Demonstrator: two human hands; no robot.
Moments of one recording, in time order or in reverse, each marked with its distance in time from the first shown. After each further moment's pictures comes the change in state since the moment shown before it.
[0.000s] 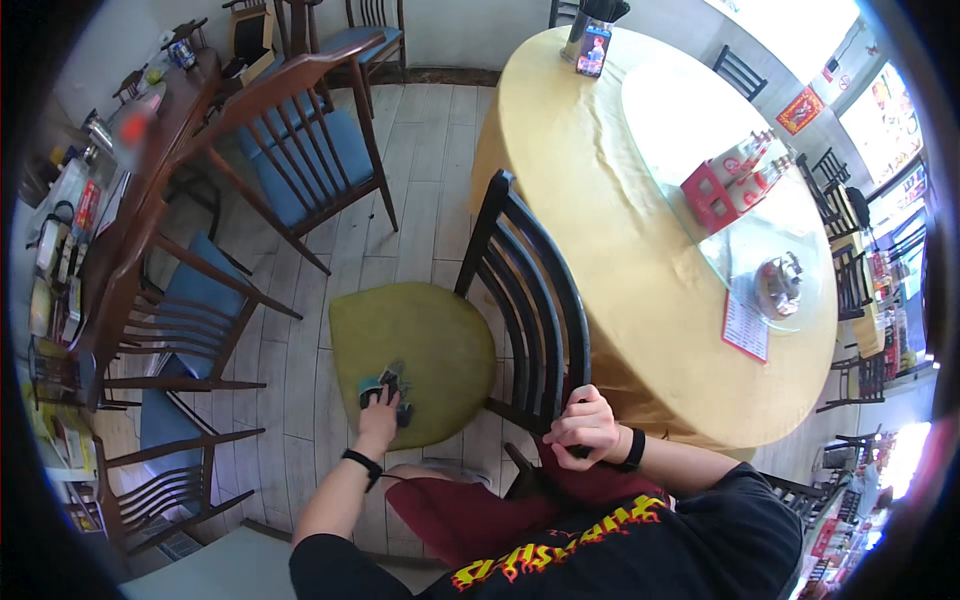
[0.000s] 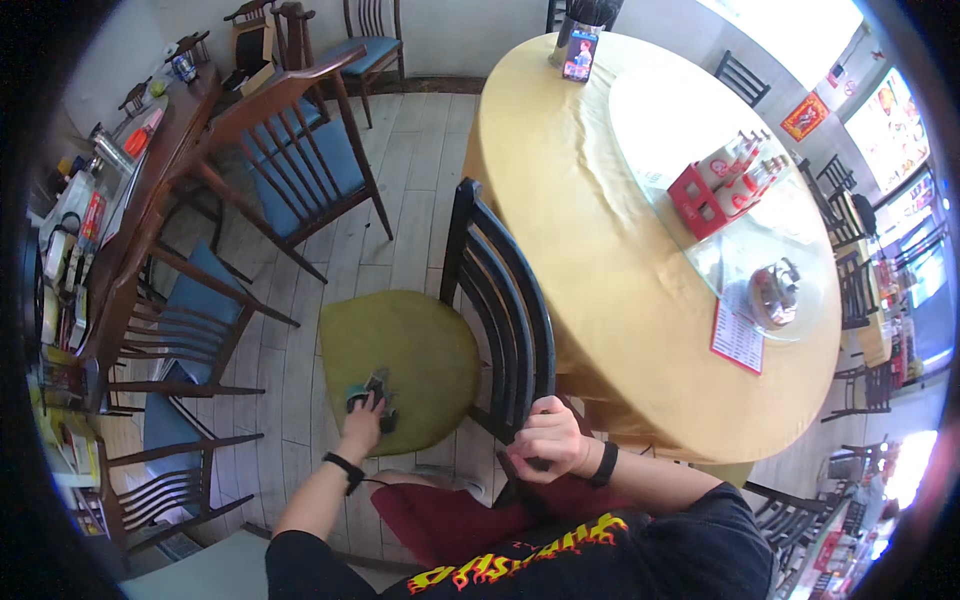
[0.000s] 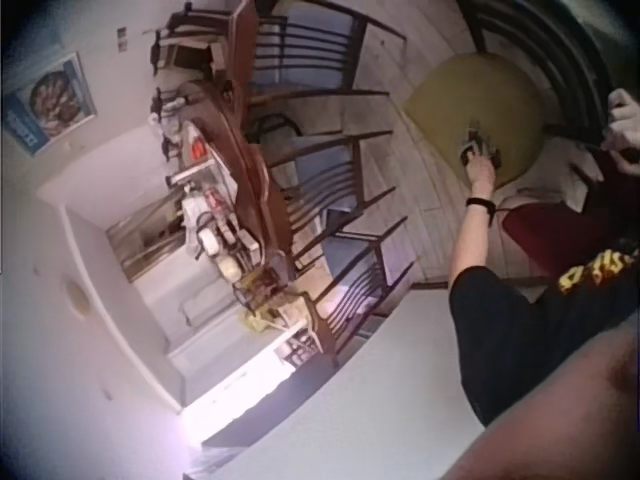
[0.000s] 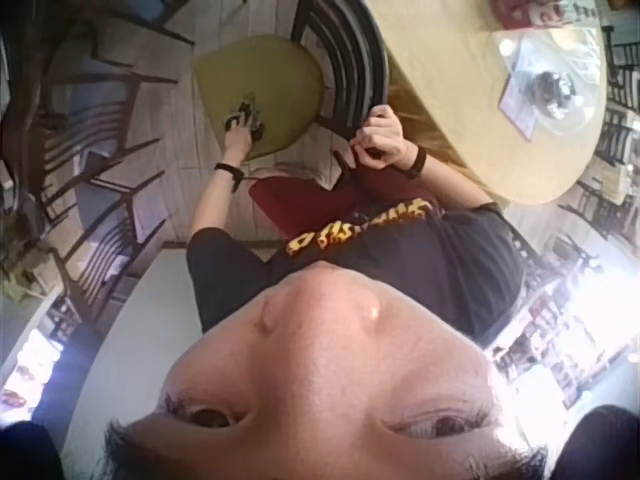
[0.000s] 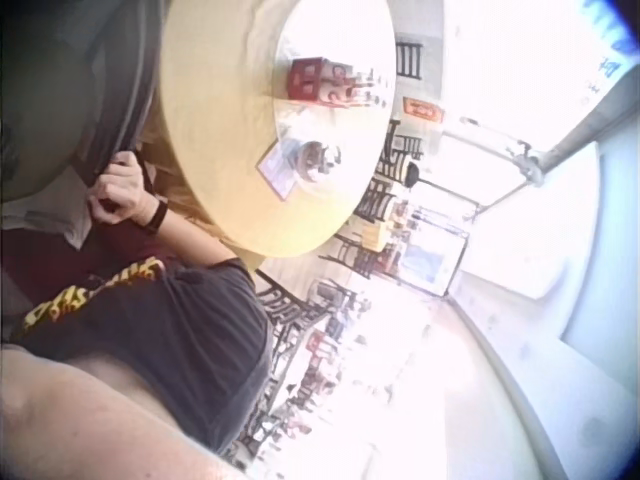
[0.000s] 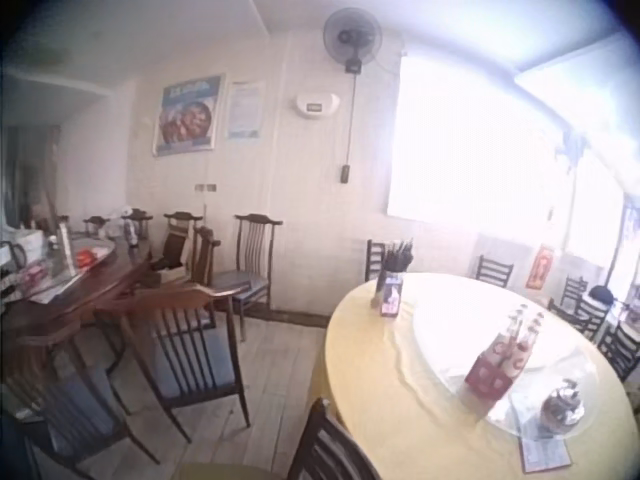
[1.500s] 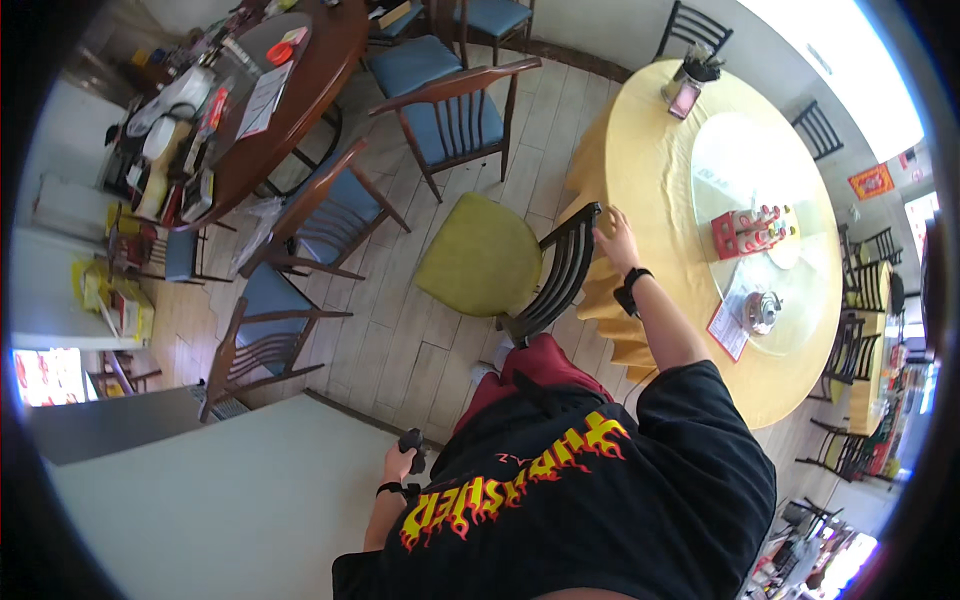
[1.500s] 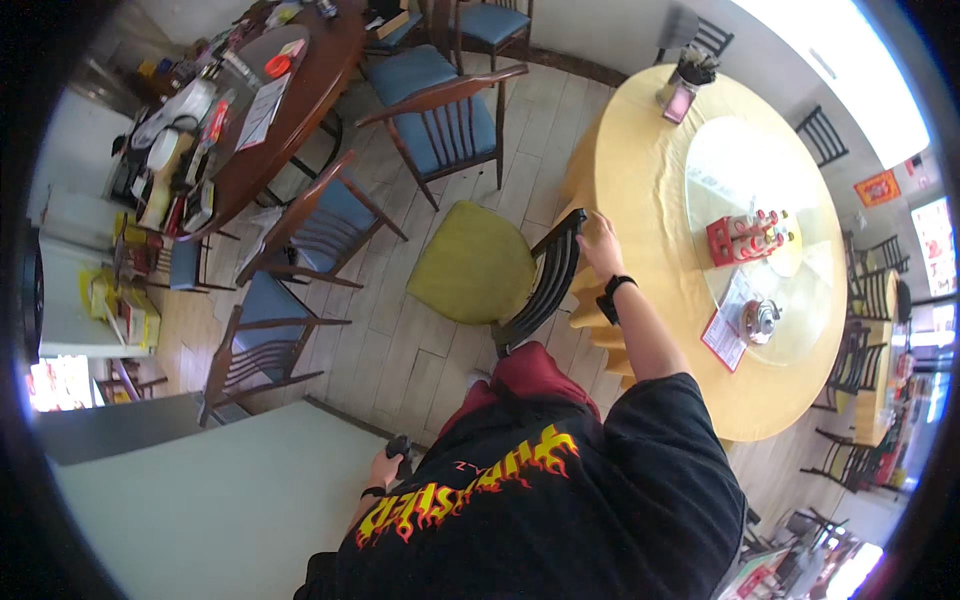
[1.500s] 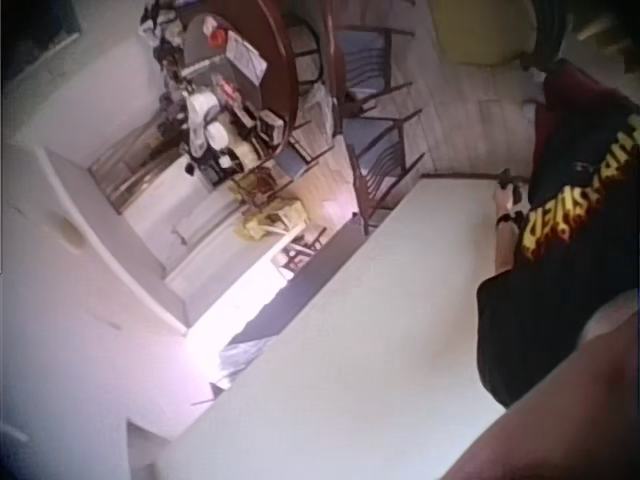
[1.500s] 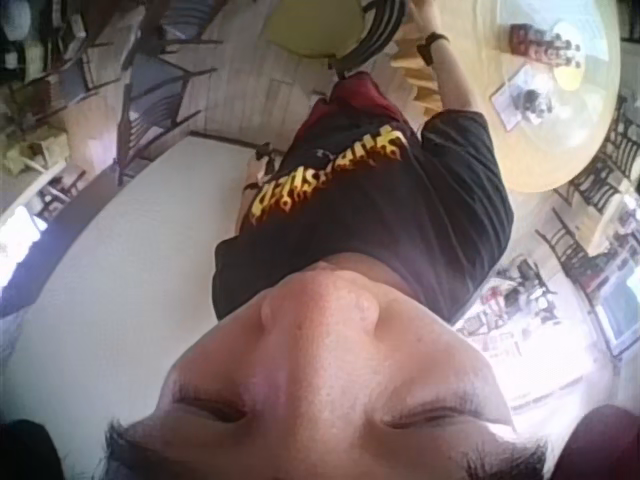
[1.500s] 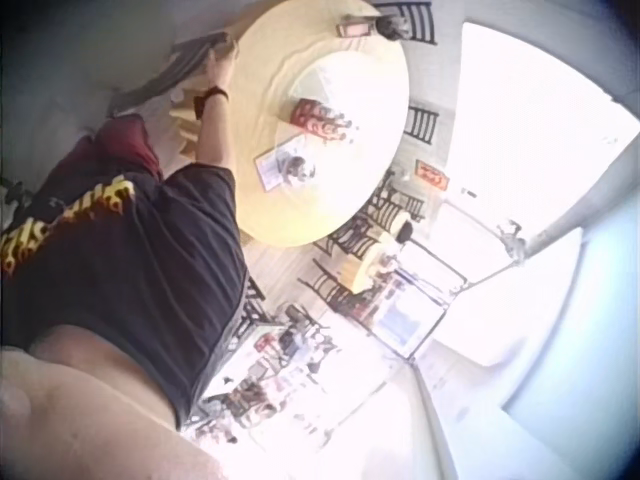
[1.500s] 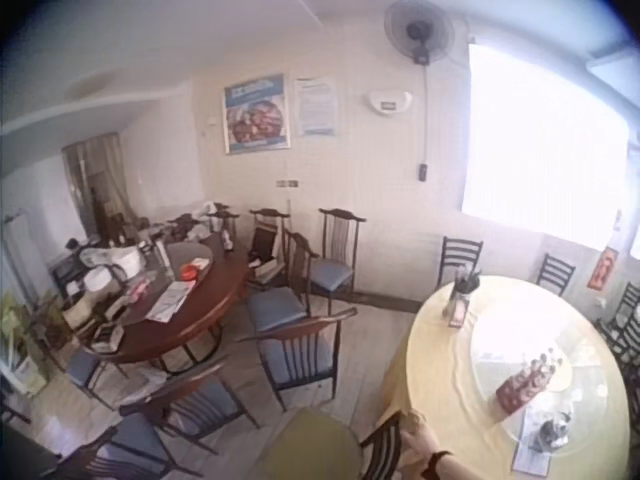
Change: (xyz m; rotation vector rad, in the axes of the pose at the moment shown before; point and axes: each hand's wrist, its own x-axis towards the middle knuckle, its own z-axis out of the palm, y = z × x) left_hand -0.501 0.016 -0.047 -1.292 0.058 -0.875; right_hand 0.180 0.093 -0.031 -0.245 0.028 0.888
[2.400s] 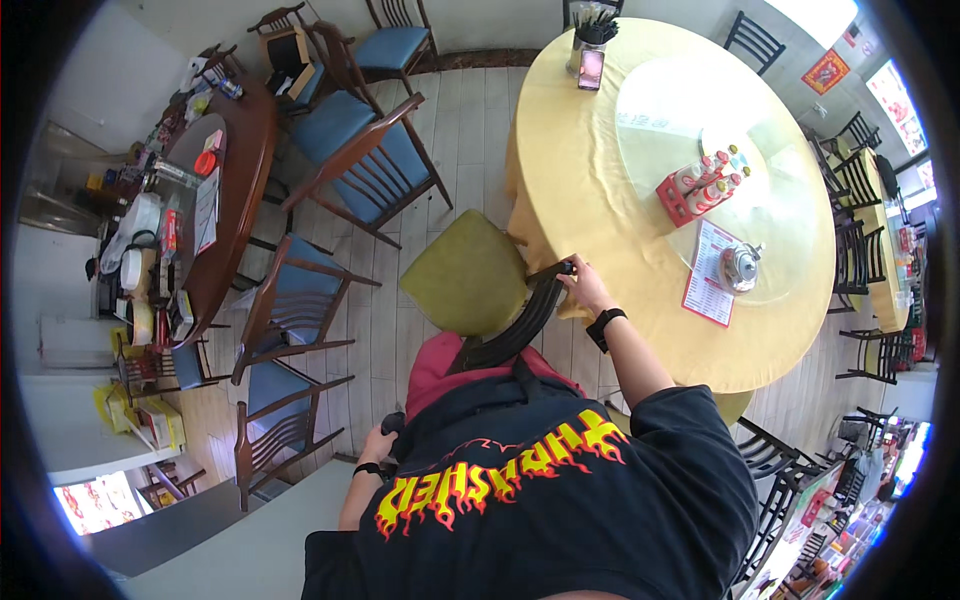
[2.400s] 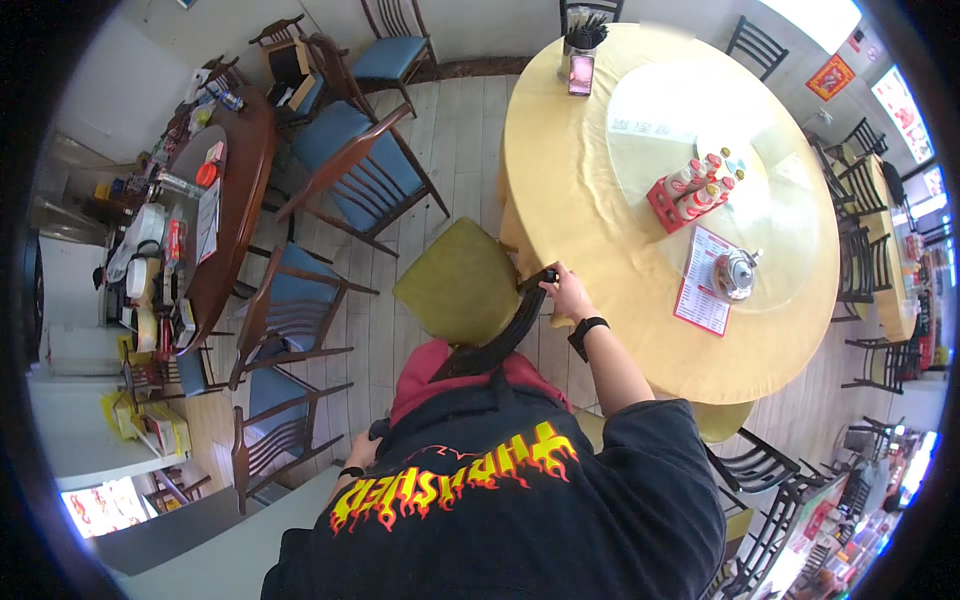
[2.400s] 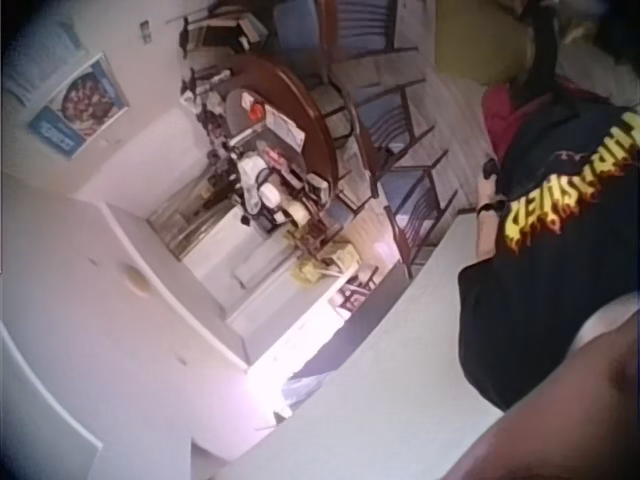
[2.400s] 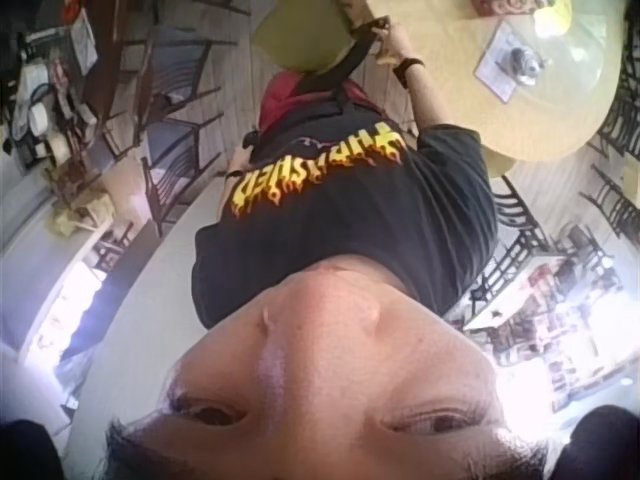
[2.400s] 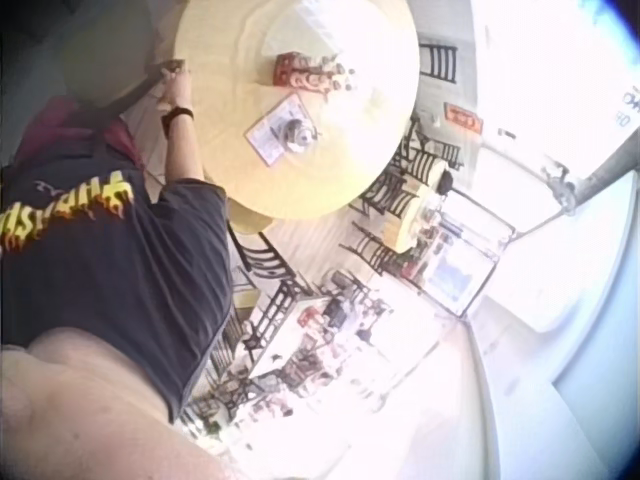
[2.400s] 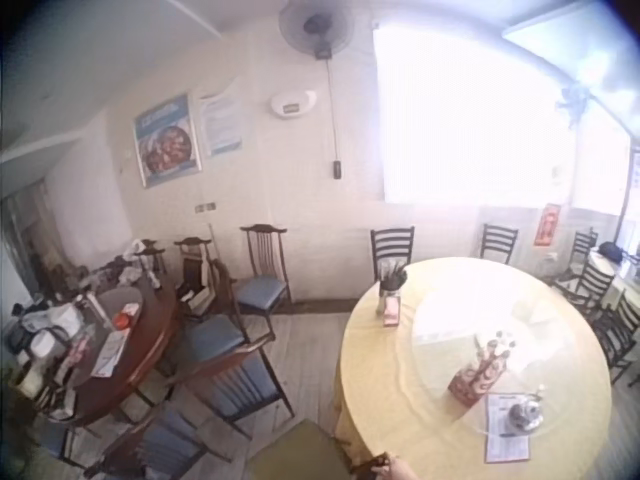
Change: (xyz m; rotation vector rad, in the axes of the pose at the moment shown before) left_hand 0.120 0.187 -0.038 0.387 -0.105 0.125; right_hand -0.056 0.061 -0.053 0.146 -0.127 0.299
